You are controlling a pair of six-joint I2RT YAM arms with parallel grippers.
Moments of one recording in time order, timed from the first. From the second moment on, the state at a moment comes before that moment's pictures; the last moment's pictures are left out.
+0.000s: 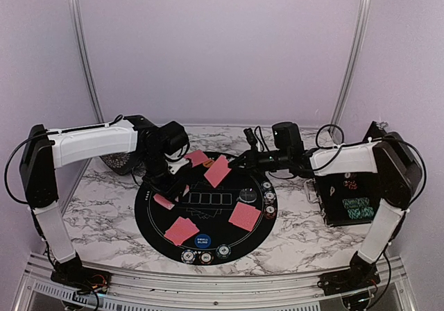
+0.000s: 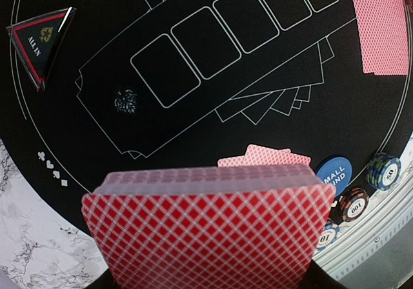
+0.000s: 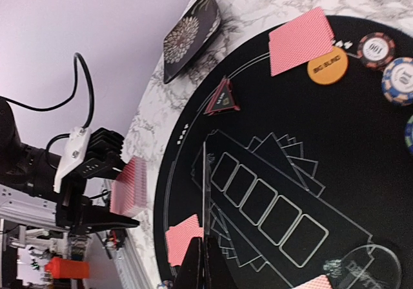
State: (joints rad) left arm -0.77 1.81 1.48 -1.11 0.09 -0.17; right arm 0.60 1.76 1.05 0.25 -0.66 0.72
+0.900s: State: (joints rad) left arm -0.73 1.79 1.46 -1.11 0.09 -0.17; right arm 0.83 1.69 0.99 0.16 0.11 -0.32
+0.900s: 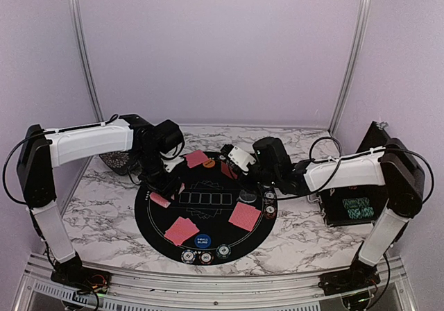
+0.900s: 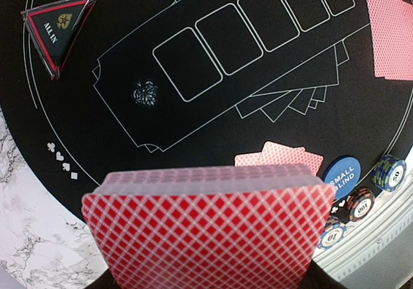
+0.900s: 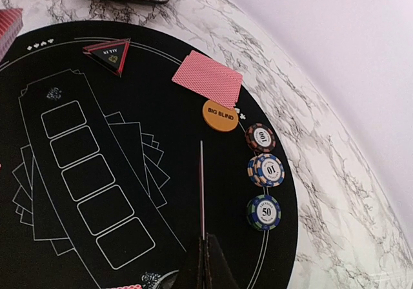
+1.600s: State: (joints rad) left arm -0.73 1.79 1.46 -1.11 0.09 -0.17; right arm 0.87 1.78 0.95 0.23 0.11 -0.43
